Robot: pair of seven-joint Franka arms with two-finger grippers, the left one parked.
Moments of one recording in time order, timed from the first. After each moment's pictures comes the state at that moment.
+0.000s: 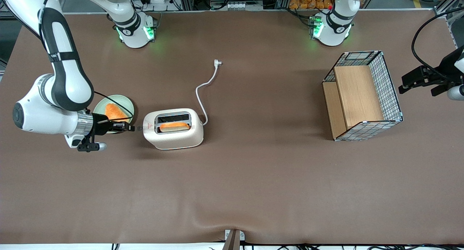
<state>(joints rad) 0.06 0.36 -0.05 -1.88 0.56 1.98 -0.24</state>
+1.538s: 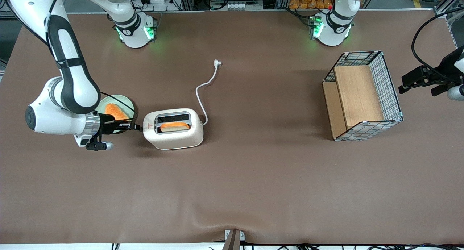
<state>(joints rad) 0.07 0.38 -0.05 -1.91 0.59 2.01 -0.24</state>
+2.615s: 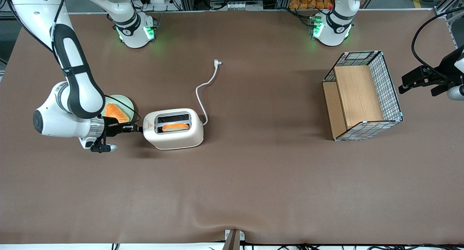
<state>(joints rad) 0.07 0.43 -0.05 -1.91 0.61 2.05 -0.29</state>
